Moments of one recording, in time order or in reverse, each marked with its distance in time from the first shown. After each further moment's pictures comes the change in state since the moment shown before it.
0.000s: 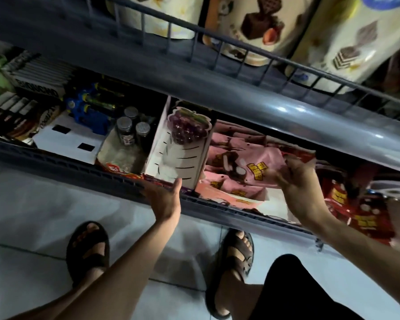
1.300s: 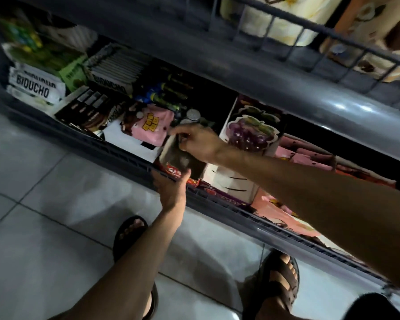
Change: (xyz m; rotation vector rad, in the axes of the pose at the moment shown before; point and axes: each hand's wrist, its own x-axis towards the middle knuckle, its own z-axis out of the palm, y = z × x) left_hand 0.077 0.007 -0.082 -0.185 0.074 -0.093; right_hand 0.094 -0.141 0.258 -0.346 -0.695 -0.320
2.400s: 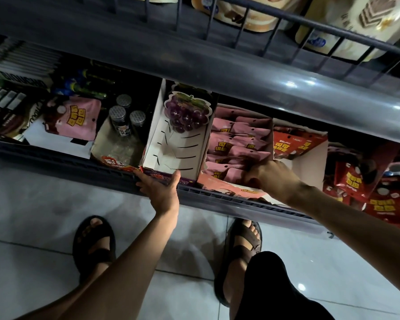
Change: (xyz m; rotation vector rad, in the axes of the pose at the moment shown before) left_hand -0.079 -0.033 0.074 0.133 -0.050 0.055; right_hand -0.218 0.204 -0.044 -0.600 0.029 0.150
